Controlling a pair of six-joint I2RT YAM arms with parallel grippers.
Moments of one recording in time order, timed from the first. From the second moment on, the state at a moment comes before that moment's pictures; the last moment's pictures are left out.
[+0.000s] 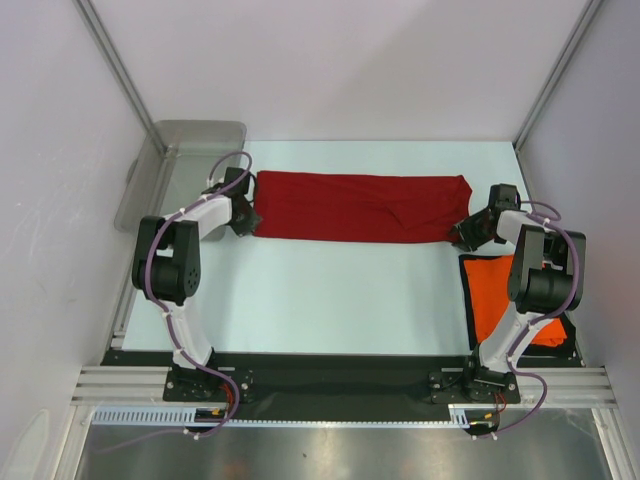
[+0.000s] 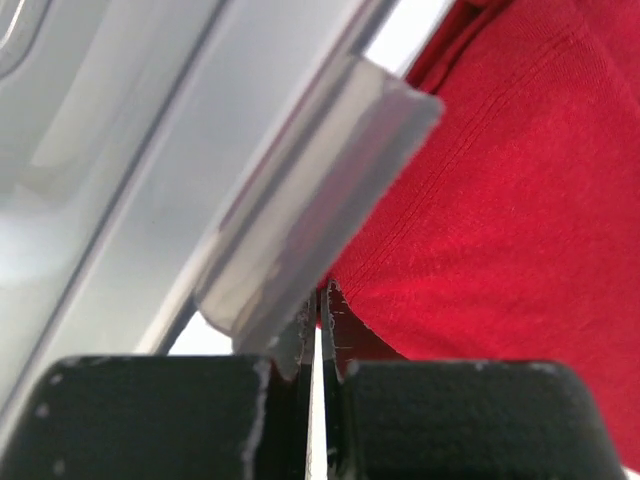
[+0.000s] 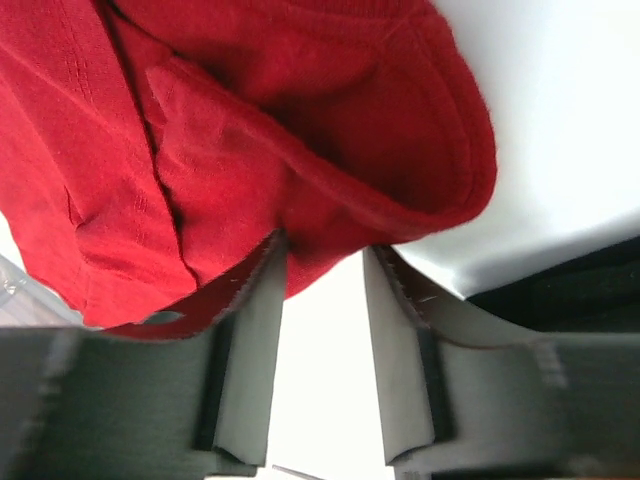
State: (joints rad) left arm -0.15 1.92 1.28 -0.45 -0.15 -0.75; right arm -0.20 1.81 1.07 -0.33 -0.20 0.92
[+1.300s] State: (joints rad) left arm -0.38 1.50 0.79 -0.38 -0.12 -0.64; right arm -0.10 2.00 1.32 -0.28 -0.11 0.85
